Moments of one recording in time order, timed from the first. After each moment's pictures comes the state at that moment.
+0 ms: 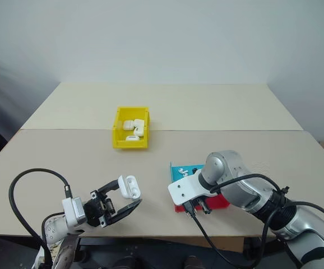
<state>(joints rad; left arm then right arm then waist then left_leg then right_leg) 0.07 0.36 -0.06 -0.15 -0.46 -0.51 -1.02 -0.73 -0.83 0.61 -0.38 -0.20 0.53 1.50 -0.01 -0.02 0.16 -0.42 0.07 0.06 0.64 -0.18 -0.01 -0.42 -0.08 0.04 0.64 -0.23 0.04</state>
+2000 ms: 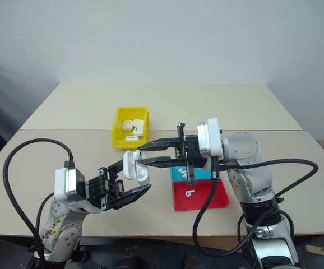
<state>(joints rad) -0.11 0.35 -0.09 -0.38 -0.65 -0.15 -1.02 -0.66 -0.45 0.06 -0.27 0.59 0.13 1.29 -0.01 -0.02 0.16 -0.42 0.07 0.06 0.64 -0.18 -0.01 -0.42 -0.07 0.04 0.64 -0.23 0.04</state>
